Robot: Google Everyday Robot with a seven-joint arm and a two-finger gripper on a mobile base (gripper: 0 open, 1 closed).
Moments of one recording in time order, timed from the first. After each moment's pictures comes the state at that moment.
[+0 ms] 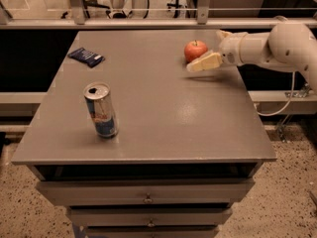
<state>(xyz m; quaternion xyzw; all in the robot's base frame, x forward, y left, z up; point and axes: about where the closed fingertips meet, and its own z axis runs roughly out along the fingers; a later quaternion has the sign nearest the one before) 0.762 -0.180 0.870 -0.40 0.72 0.14 0.54</state>
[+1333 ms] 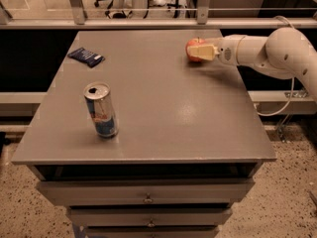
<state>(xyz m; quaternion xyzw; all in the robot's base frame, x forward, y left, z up) 0.773 -0.176 0.877 -0.26 0.76 0.23 0.56</state>
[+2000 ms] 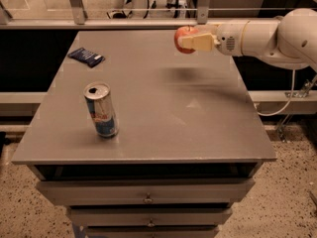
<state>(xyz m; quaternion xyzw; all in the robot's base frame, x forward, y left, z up) 0.710 -0.128 0.945 -0.32 0.71 0.28 0.56</state>
